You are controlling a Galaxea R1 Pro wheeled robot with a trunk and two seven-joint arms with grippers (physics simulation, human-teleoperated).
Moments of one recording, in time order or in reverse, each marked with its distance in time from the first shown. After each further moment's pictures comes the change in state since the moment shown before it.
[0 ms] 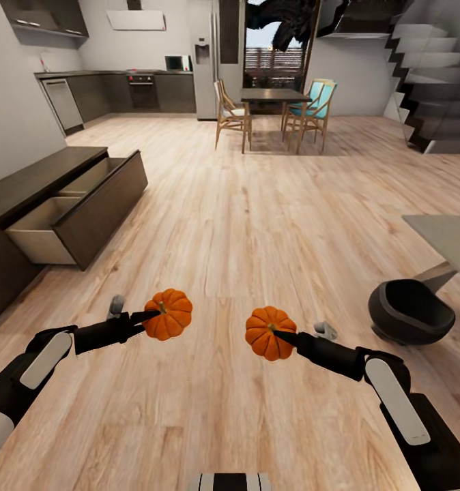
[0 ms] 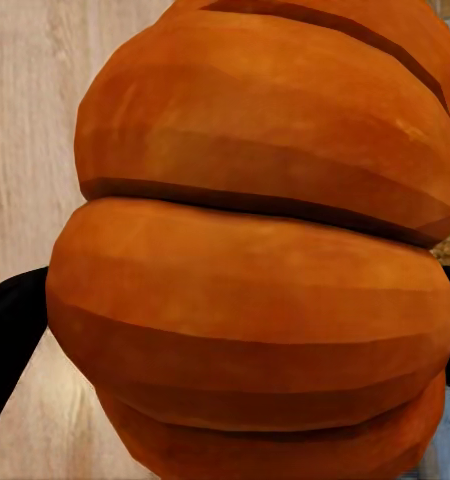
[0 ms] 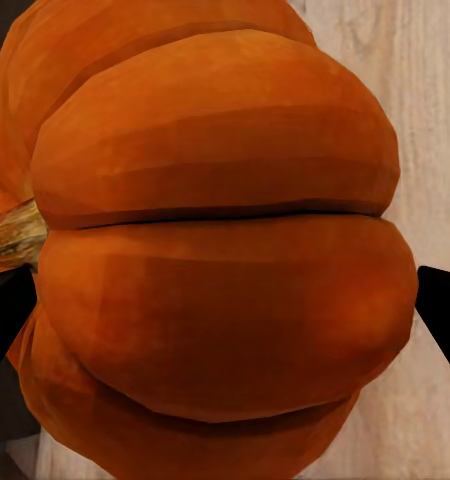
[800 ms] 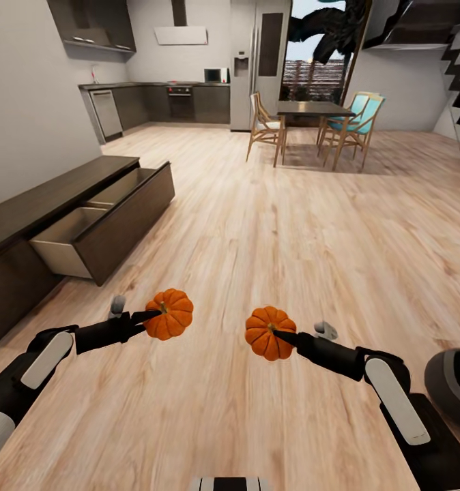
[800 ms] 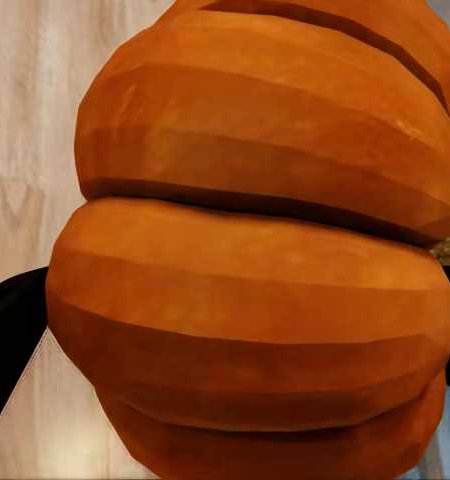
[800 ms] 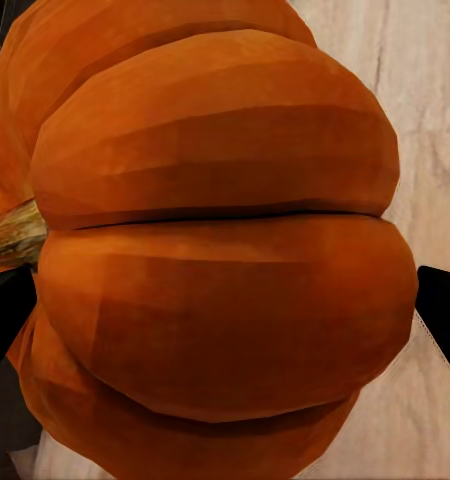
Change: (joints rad) left arm 0.000 -0.003 -0.002 -0.006 0.000 -0.002 0.003; right arm 0.000 0.000 0.000 0.000 0.000 0.000 0.000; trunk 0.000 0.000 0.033
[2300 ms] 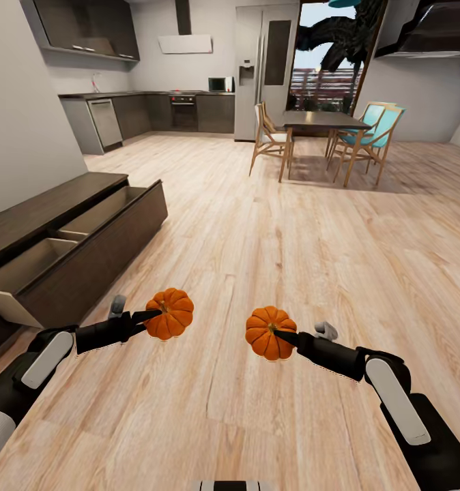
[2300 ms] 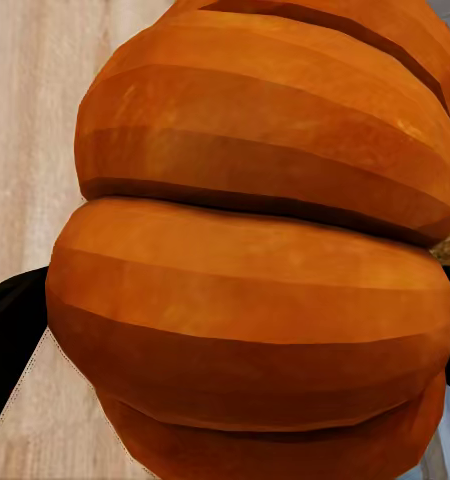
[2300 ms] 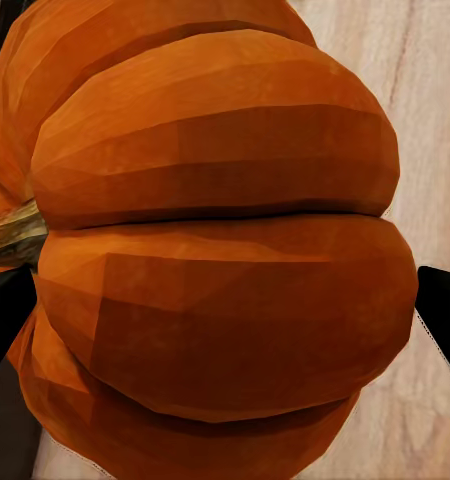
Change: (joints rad) left arm 0.000 -0.001 -0.002 -0.003 -0.001 -0.006 0.000; right arm 0.001 0.000 -0.003 0.000 0.000 0.000 0.002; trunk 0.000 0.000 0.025
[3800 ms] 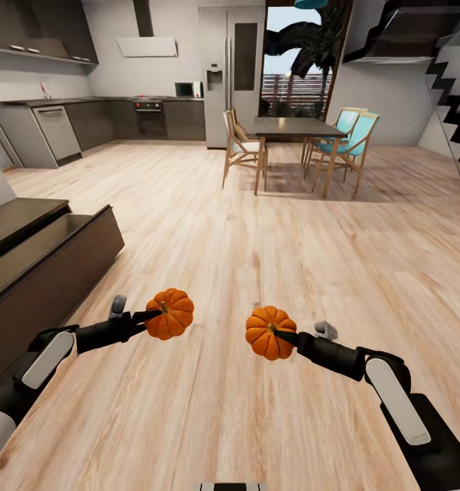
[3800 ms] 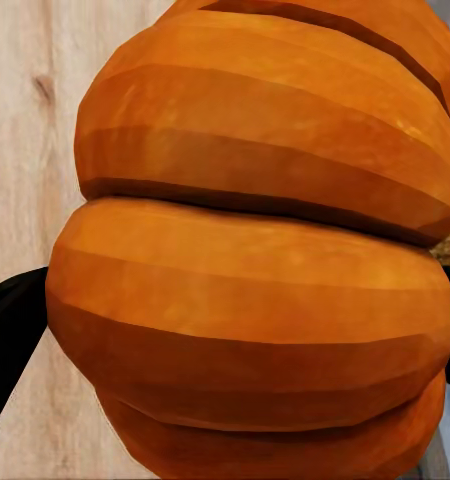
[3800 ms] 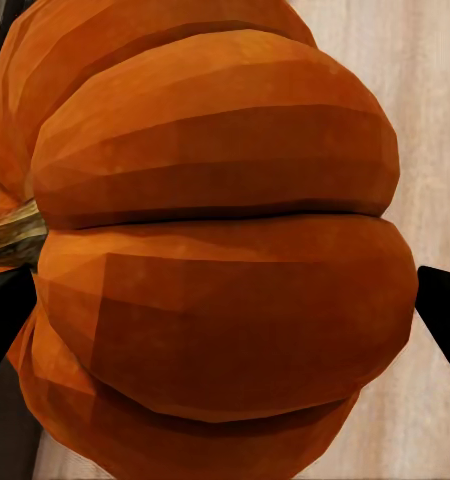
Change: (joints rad) left arm 0.000 0.000 -0.003 0.000 -0.001 -0.002 0.001; right arm 0.000 0.000 0.000 0.000 -0.002 0.000 0.000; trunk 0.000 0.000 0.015
